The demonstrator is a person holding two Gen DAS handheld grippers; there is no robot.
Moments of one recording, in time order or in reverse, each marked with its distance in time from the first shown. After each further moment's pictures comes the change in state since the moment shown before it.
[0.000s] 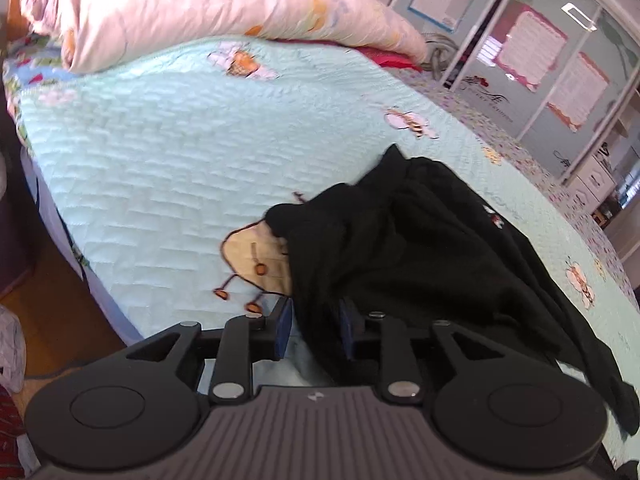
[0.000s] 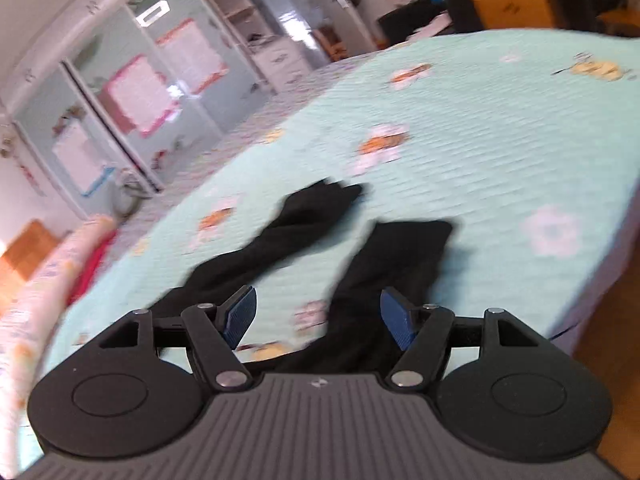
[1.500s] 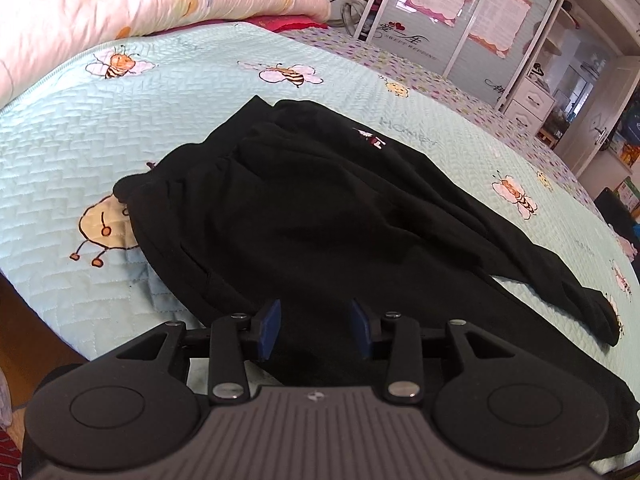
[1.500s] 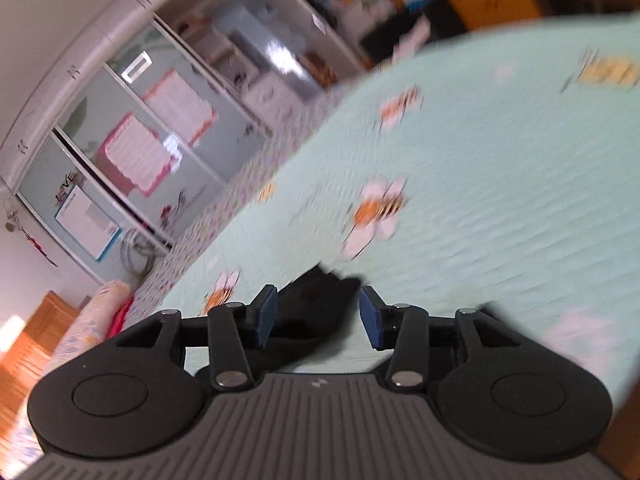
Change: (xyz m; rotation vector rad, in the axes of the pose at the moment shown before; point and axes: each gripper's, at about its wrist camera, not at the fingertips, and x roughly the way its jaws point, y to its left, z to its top) left arm -0.007 -0.101 -0.045 0.219 0.092 -0.127; right arm 0.092 -0.041 0.079 0.220 -0.010 0.105
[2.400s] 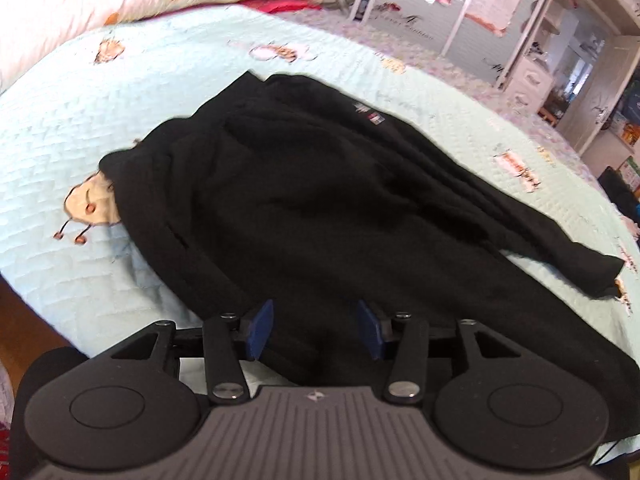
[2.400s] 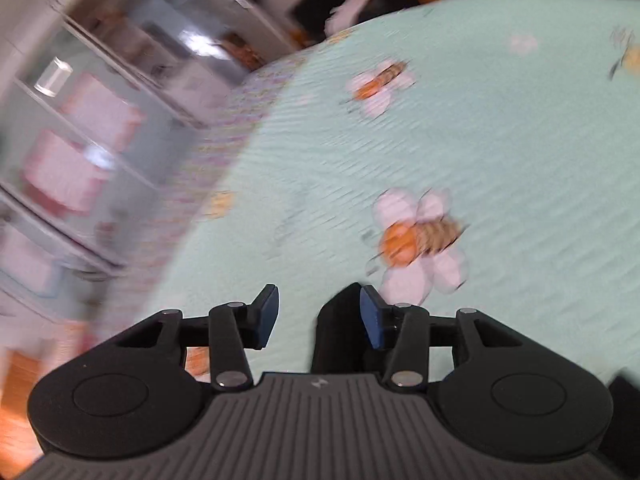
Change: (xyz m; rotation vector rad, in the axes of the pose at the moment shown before) left arm 0.020 -0.005 -0.013 0.026 0.067 0.013; right arm 0.077 0.078 0.059 0.121 0.029 -0.123
